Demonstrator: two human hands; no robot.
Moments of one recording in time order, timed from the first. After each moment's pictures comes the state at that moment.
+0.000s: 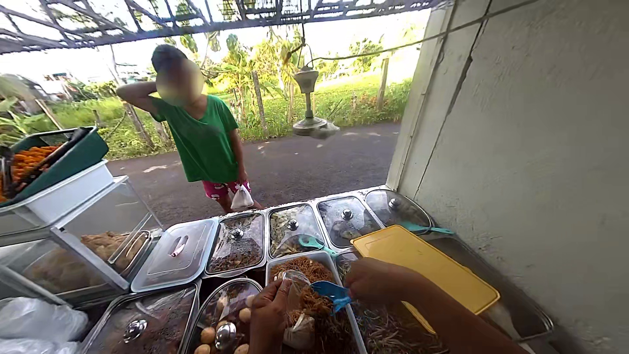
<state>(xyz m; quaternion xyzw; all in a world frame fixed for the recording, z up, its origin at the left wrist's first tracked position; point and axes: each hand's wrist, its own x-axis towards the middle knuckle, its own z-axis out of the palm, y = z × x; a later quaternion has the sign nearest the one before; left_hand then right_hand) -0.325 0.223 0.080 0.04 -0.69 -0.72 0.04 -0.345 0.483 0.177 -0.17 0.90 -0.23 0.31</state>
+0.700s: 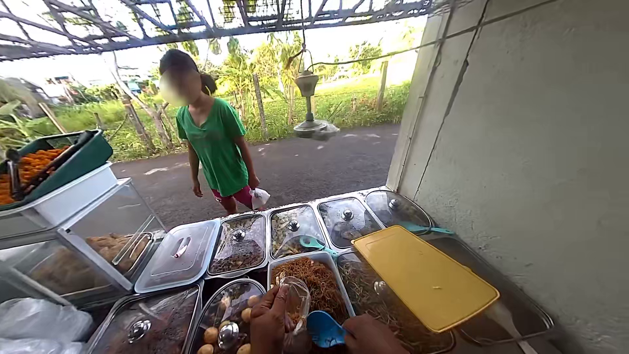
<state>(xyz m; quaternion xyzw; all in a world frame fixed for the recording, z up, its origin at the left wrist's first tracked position) -0.311 0.219 0.068 0.07 -0.65 -0.76 0.04 -0.277 0.453 0.042 -0.05 0.94 -0.23 0.24</state>
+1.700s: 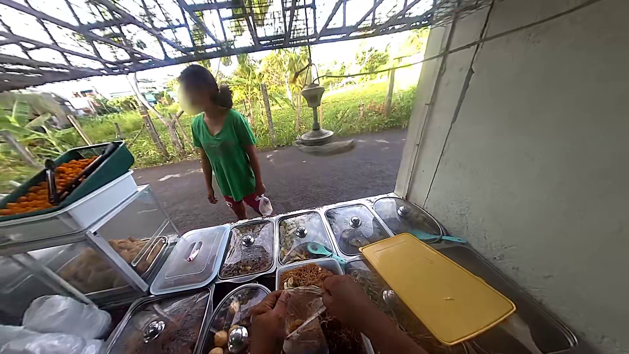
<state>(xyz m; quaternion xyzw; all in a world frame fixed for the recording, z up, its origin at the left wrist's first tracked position) -0.317 0.196 0.080 0.07 -0.76 -0.64 0.05 -0.344 0.411 0.111 -0.08 0.95 -0.29 0.12</state>
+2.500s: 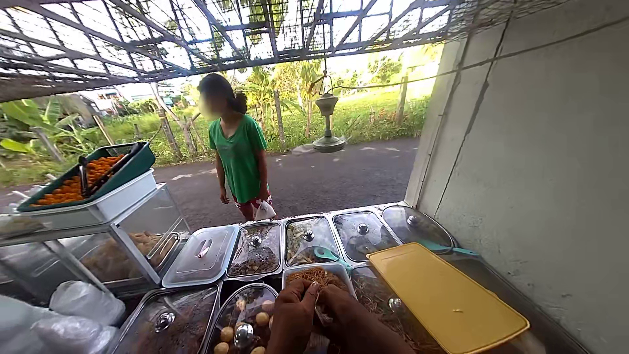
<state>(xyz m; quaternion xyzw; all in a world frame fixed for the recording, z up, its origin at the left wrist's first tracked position) -0.298 0.229 0.151 -0.02 -0.74 -0.67 0.00 -0.305 0.405 0.121 -0.28 0.87 -0.40 0.04</state>
